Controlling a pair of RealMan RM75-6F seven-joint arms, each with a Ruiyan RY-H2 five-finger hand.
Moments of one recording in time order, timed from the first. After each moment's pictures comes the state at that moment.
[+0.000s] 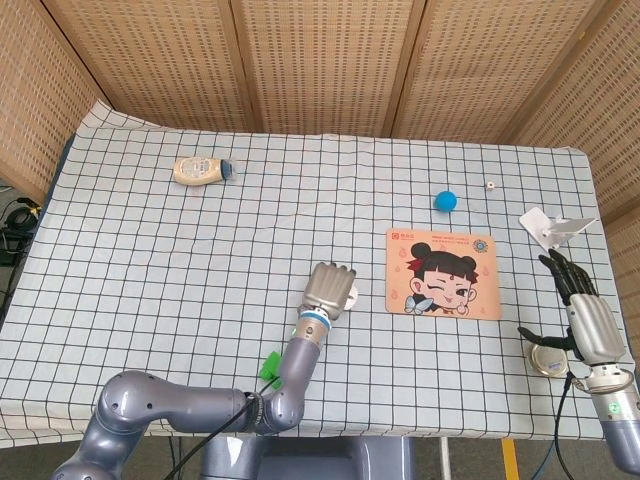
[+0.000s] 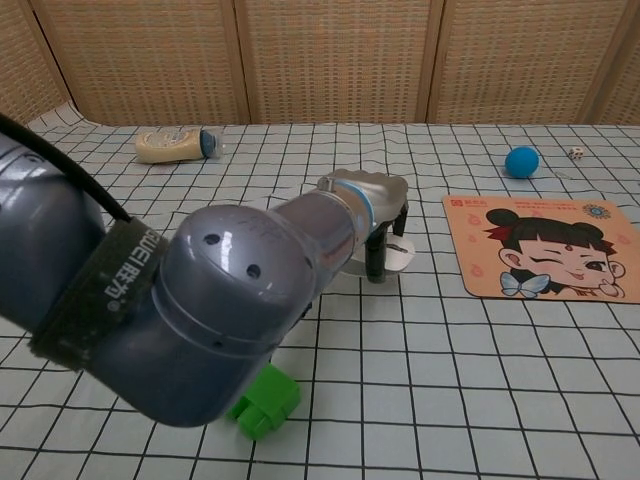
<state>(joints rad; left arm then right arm) -1.31 -2.10 -0.49 -1.22 0.32 1.07 1.12 0.22 -1.14 0.11 -1.47 -1.47 1.35 0.44</state>
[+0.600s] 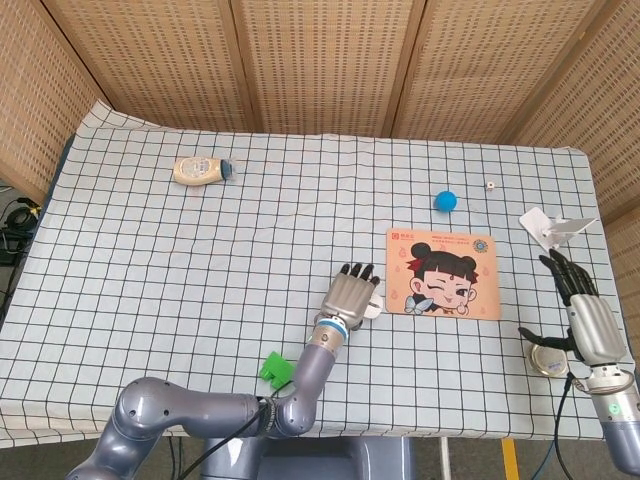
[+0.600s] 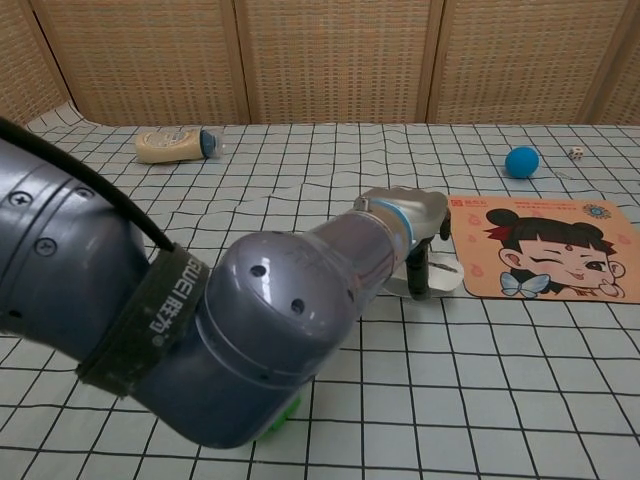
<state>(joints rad) -1.34 -2.15 -0.49 -1.16 0.37 0.99 1.01 0.21 -1.14 0.11 -1.47 -1.47 1.36 0.43</state>
